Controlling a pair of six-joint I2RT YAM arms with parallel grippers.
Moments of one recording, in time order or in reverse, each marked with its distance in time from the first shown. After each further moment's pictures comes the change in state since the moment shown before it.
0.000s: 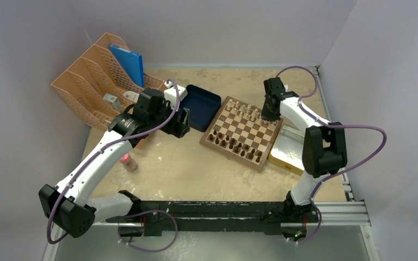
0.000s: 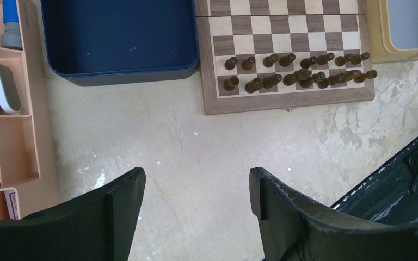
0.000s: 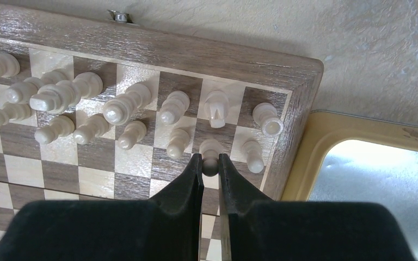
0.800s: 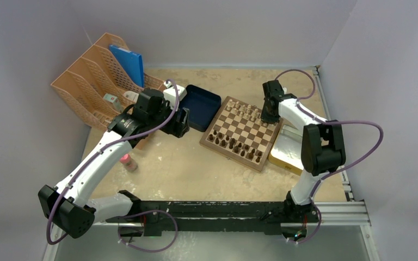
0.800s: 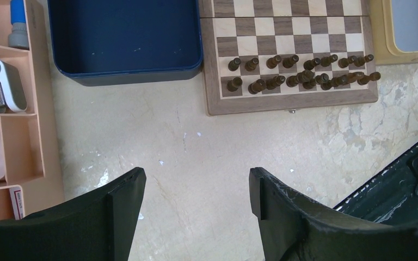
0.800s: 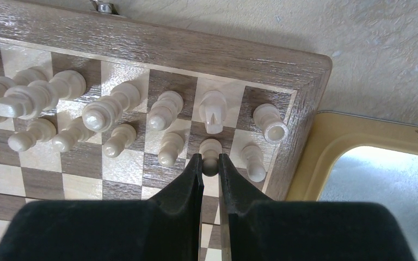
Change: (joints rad) left arm 0.000 -0.006 0.000 -0.001 -0.012 0.000; right arm -0.001 0.023 -0.031 0.032 0.000 0.000
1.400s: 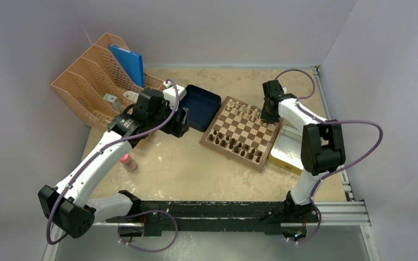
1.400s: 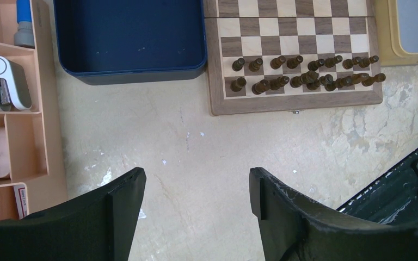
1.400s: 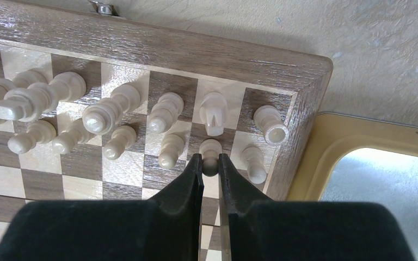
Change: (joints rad) left arm 0.000 0.000 0.000 -0.001 -0.016 0.000; right arm 0.000 0.009 0.001 0.005 0.000 0.000
